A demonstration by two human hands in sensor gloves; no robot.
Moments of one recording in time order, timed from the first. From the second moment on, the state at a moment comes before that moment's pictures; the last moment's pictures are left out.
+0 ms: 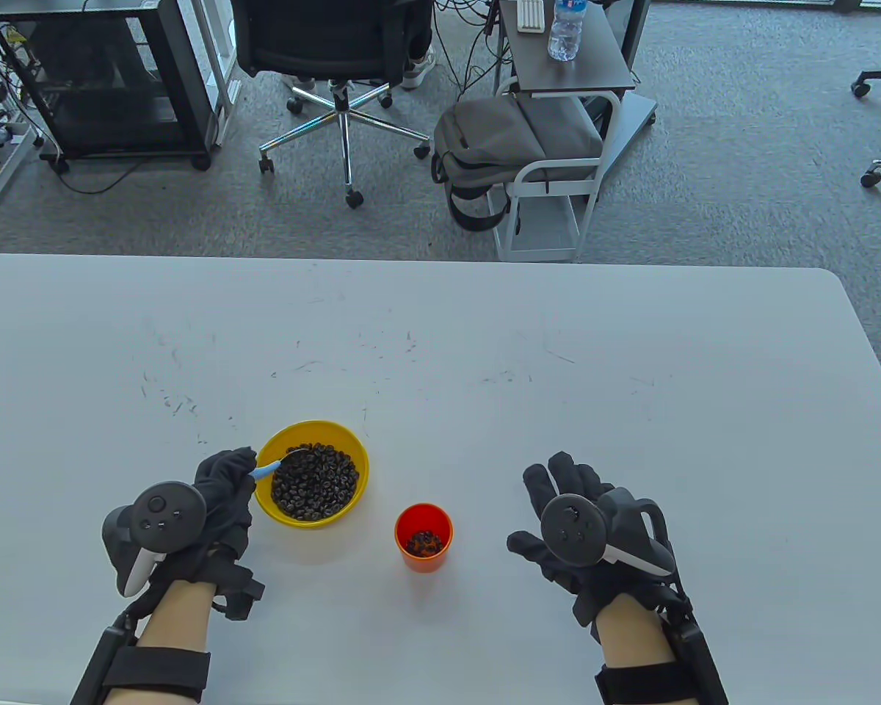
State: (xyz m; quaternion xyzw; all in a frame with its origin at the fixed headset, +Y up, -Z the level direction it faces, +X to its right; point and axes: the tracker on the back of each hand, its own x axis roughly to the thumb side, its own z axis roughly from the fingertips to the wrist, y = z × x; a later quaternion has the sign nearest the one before) left_hand -0.305 -0.713 -0.269 0.06 -0.04 0.31 0.95; right_hand 0.133 -0.688 -0.255 0.21 0.09 0.97 0.09
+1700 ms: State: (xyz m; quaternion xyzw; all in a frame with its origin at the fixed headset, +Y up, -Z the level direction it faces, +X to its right) left_hand -0.327 -0.757 -0.272 -0.09 0.16 0.53 0.83; right_hand 0.132 -0.688 -0.255 0.21 0.11 0.97 0.09
